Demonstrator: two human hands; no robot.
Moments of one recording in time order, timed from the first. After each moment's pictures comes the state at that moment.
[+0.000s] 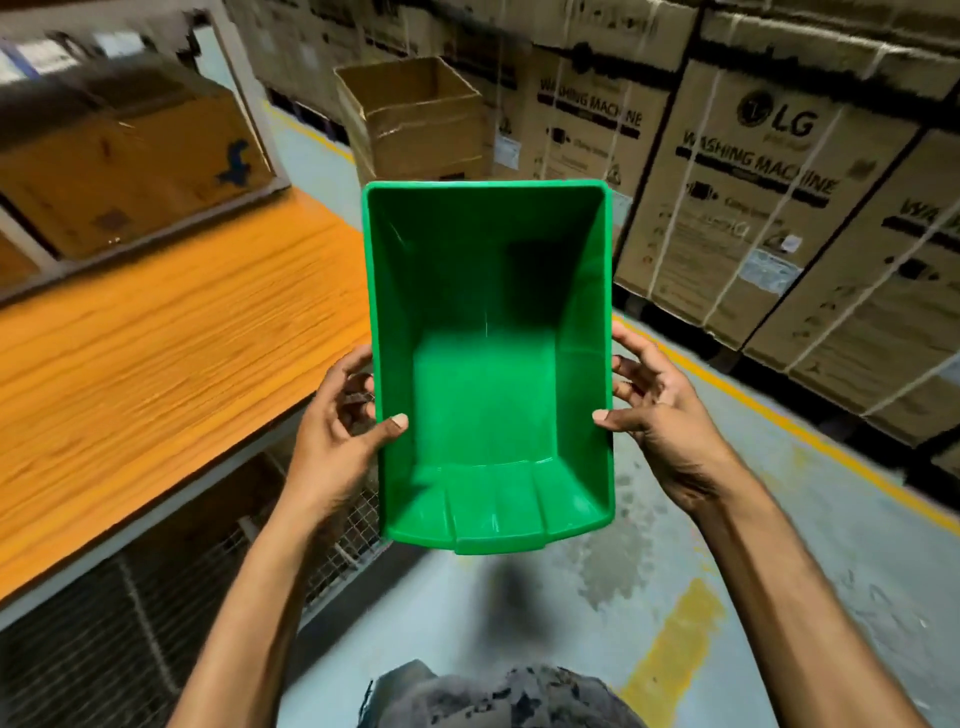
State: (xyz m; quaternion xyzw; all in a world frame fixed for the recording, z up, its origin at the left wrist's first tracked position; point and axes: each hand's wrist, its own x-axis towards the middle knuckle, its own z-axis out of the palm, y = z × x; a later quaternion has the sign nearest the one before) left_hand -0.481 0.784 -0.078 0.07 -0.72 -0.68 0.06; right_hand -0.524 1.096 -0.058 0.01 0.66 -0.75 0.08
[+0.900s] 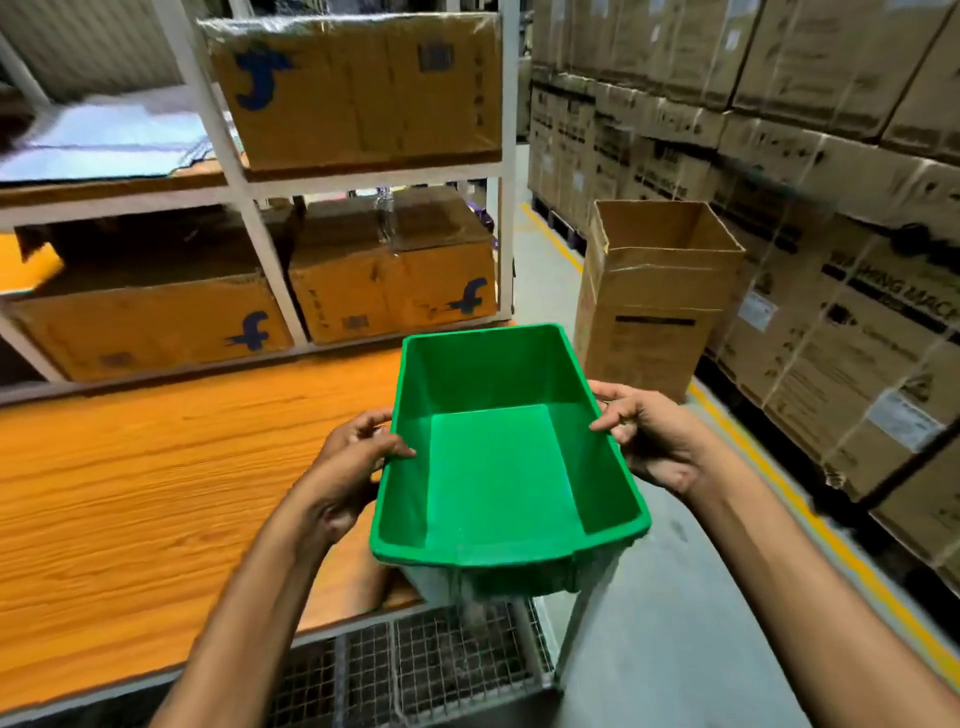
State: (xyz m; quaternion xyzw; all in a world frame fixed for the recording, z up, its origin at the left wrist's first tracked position) left_hand -0.654 0.618 -0.030 0.34 -0.57 -0.74 0.14; right_hand -0.868 0.854 -0.019 -0.06 0.54 -0.70 0.46
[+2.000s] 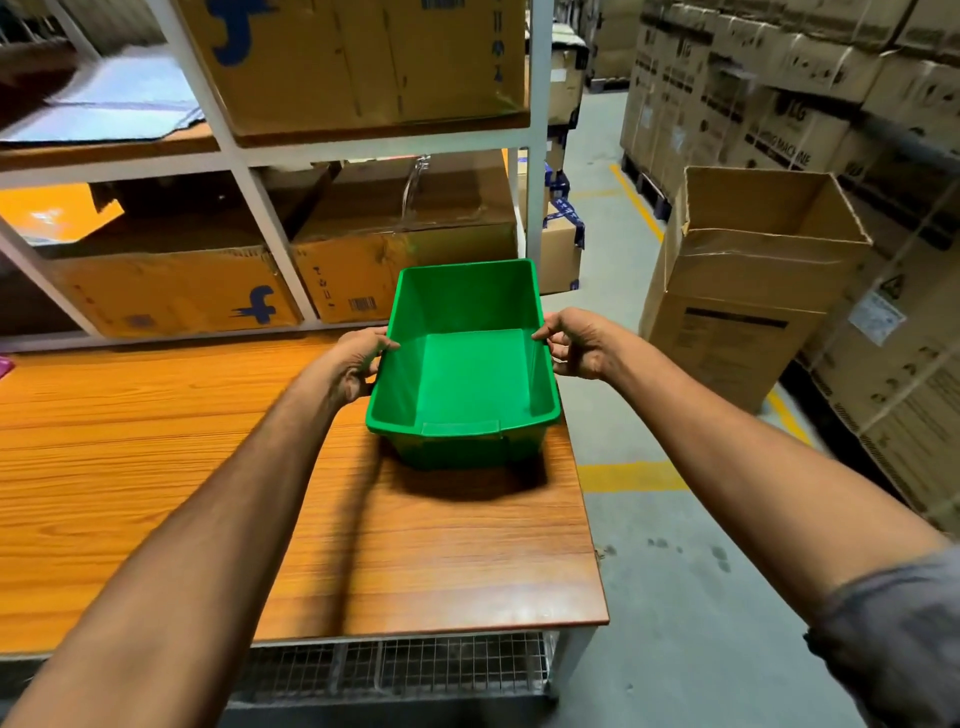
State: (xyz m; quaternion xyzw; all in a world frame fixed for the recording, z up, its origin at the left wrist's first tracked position) left_hand -0.824 0.525 -0.026 0.53 -0.54 -0.64 0.14; right_hand -1.055 0.692 -0.042 -0.06 0.62 -0.59 0.52
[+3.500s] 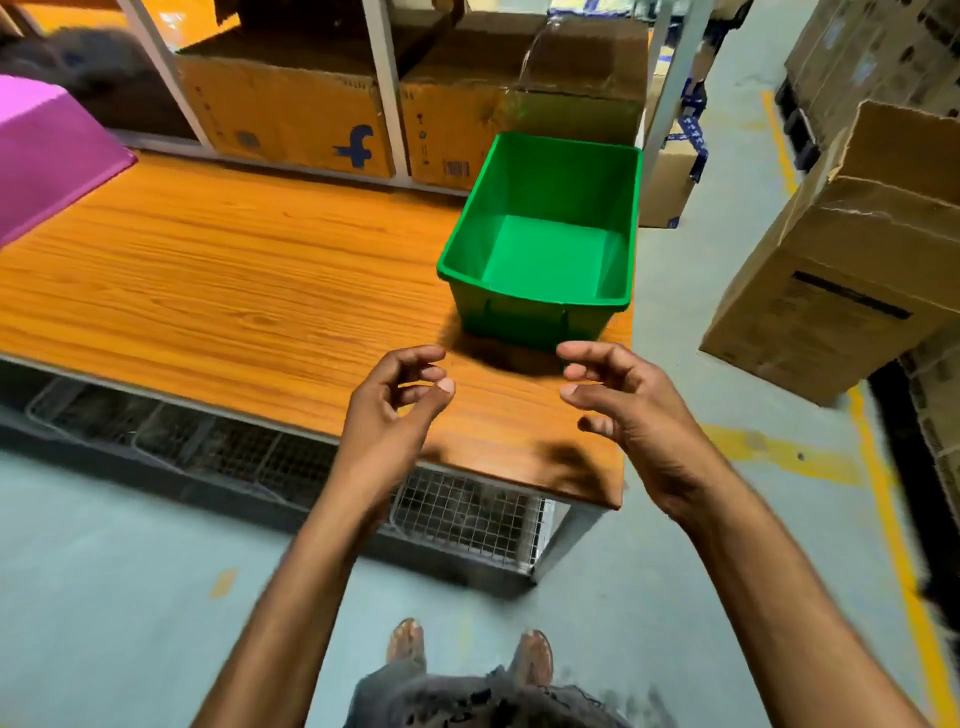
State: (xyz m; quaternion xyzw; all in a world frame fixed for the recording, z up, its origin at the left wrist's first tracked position) left_hand -0.666 0.771 -0.059 0.45 -0.60 -0.54 0.37; right_hand -0.877 0.868 -0.037 -0.31 0.62 -0.55 0.47
